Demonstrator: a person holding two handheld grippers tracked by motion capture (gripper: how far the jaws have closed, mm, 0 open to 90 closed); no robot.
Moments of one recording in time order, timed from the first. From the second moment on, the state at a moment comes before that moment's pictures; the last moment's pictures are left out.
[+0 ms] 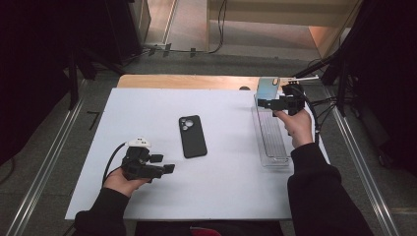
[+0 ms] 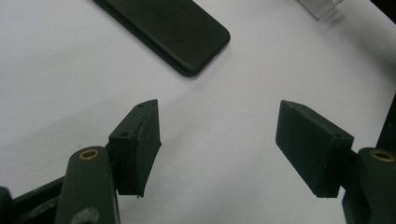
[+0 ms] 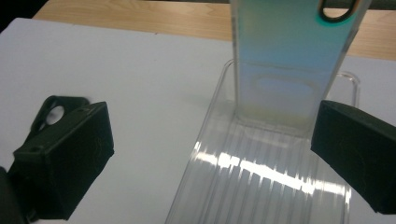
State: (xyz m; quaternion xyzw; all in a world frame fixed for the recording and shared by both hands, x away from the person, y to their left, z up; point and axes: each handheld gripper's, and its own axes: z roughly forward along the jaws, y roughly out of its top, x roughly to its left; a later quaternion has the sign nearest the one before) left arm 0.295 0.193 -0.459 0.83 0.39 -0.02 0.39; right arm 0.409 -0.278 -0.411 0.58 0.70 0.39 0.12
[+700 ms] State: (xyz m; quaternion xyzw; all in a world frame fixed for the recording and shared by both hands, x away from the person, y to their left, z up) left arm 0.303 0.190 -0.453 0.83 0.38 -0.02 0.40; right arm 0.345 -0.260 -0.405 0.51 0.76 0.40 0.09
